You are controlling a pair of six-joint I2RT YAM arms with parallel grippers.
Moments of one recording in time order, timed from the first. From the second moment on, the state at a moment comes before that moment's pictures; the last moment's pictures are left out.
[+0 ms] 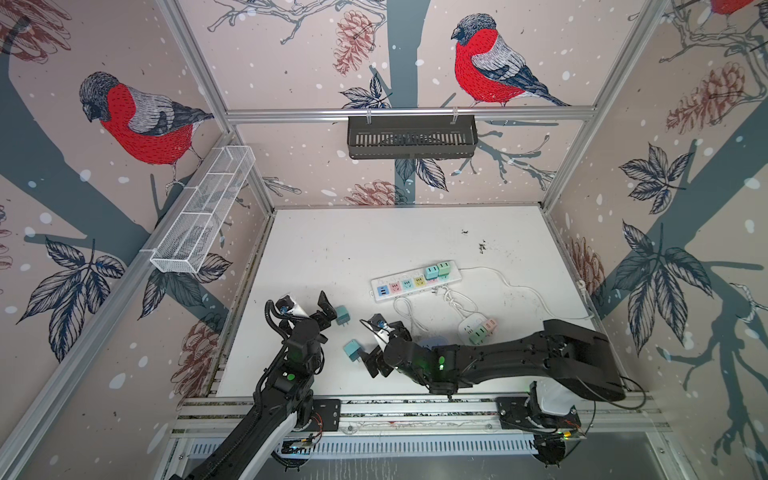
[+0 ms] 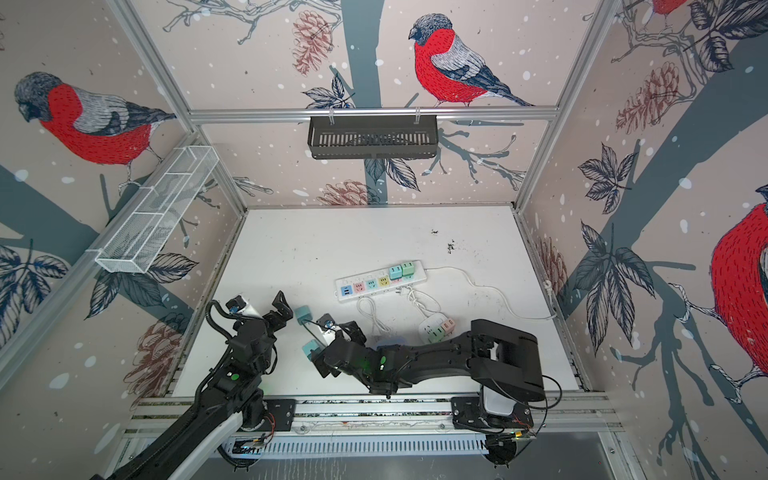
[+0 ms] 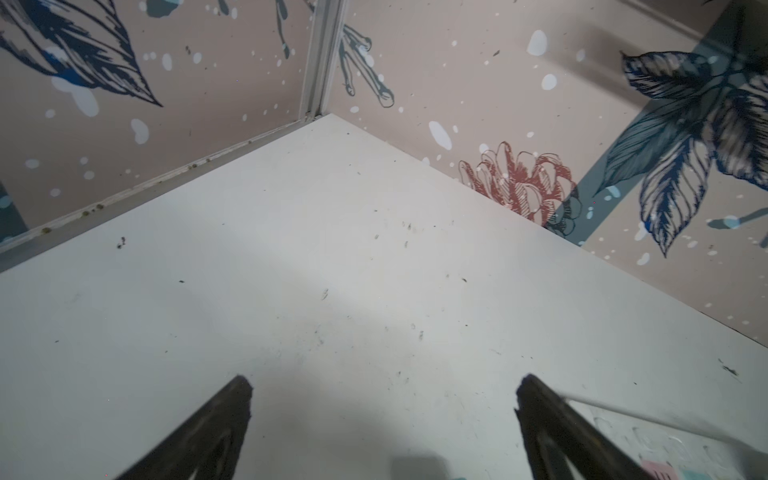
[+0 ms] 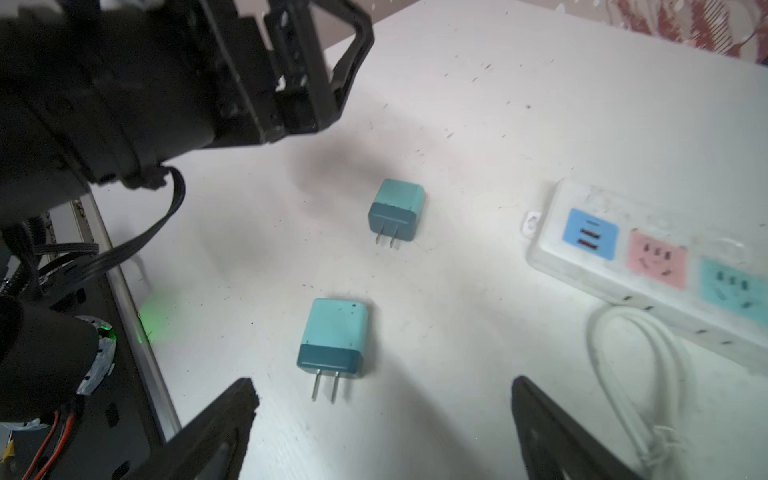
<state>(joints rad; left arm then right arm) -0.35 0.57 0.07 0.18 -0.58 -0.57 1.44 1.72 0.89 0.22 0.40 0.37</state>
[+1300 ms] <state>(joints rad) -0.28 0.92 0.30 -0.16 -0.72 -0.90 1.43 2.02 1.14 0.07 0.36 0.39</state>
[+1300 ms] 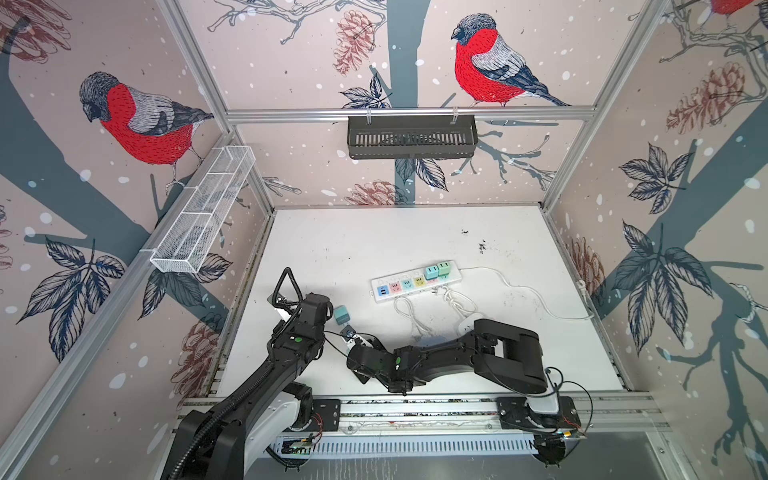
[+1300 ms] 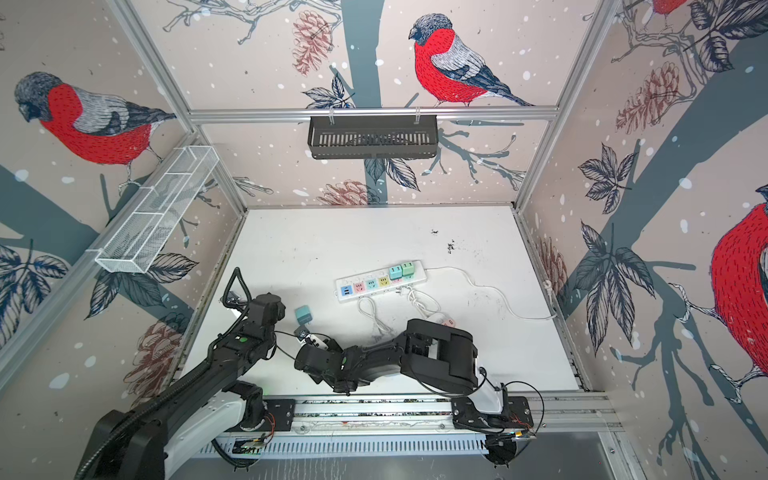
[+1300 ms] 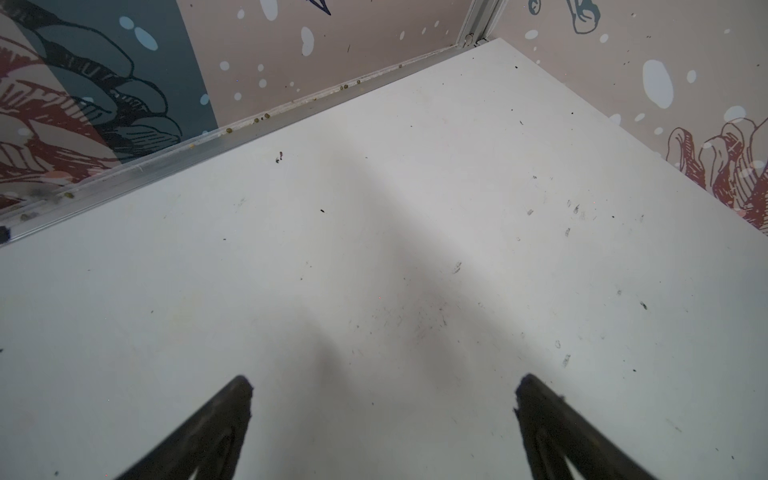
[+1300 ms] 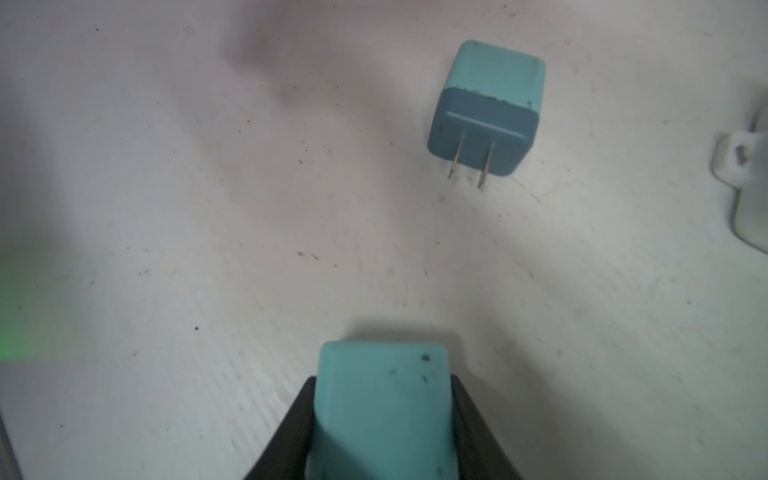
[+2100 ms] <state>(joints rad) -0.30 0.85 0.37 -0.09 -0.37 -0.74 1.09 1.04 0.47 0.43 0.51 0.14</state>
